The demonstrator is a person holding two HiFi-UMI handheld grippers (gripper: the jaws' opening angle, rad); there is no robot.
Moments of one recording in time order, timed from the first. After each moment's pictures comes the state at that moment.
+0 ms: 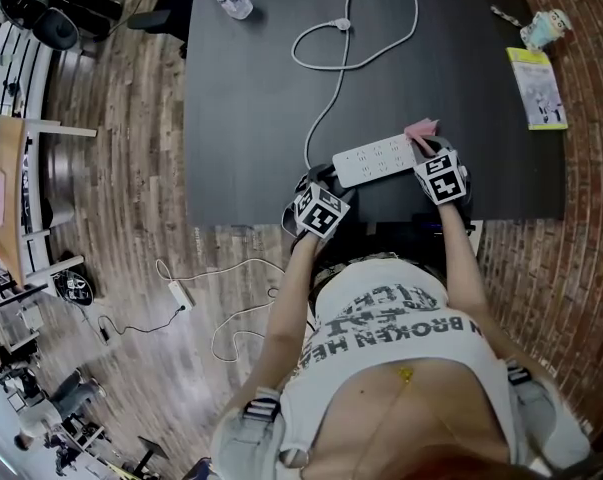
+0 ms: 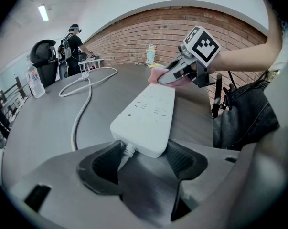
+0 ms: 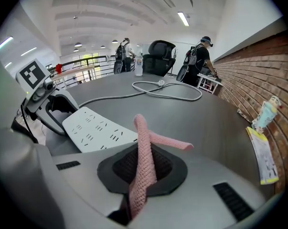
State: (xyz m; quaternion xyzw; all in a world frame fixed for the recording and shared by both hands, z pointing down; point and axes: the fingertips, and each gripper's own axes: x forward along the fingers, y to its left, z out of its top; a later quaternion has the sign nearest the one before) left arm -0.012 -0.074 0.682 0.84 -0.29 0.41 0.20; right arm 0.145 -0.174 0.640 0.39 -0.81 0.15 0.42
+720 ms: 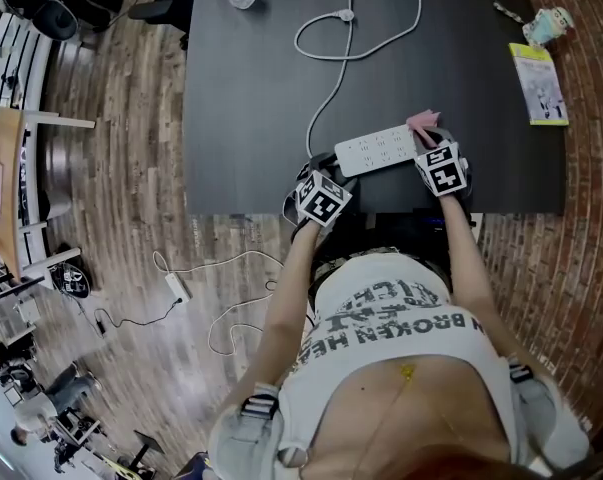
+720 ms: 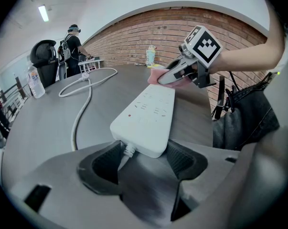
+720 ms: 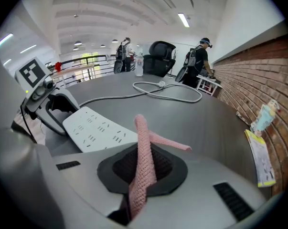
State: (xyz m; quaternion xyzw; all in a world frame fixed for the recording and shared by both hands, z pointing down) left arm -0.012 -0.072 0.682 0.84 -0.29 0.41 0.20; right arm 0.140 -0.170 0.636 0.40 -0.80 0.14 0.42
